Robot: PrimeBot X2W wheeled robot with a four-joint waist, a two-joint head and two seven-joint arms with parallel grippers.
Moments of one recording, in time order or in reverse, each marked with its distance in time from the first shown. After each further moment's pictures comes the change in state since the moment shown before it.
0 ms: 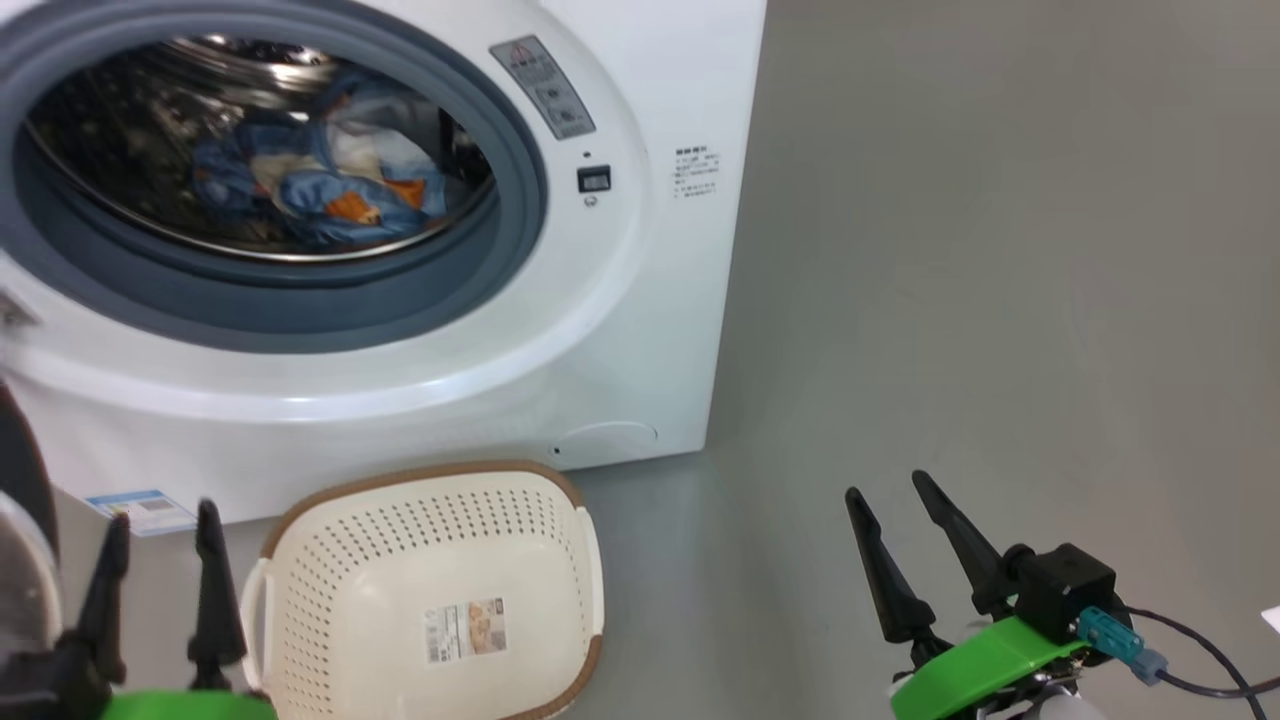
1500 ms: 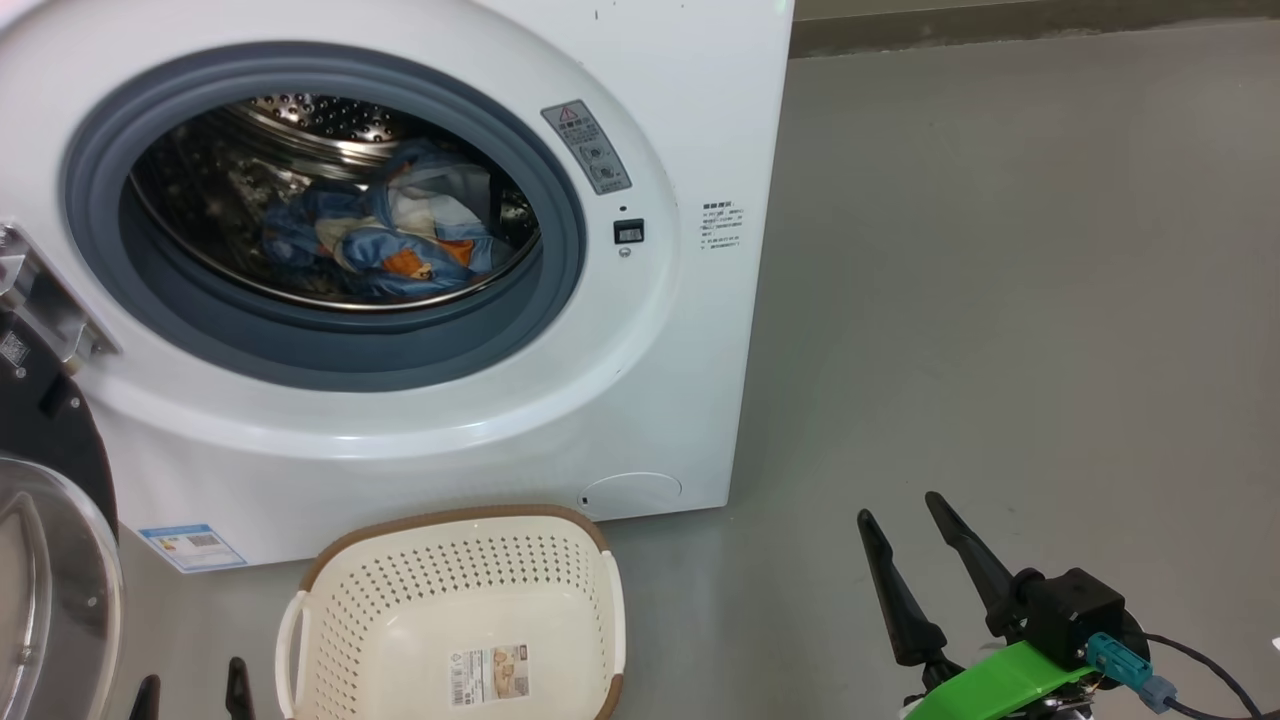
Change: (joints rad) left arm 0.274 -0.010 -0.048 -0.079 -0.001 0.077 0.000; right arm 0.056 0.001 -0.023 -0.037 -0.042 0.000 0.000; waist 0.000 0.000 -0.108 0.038
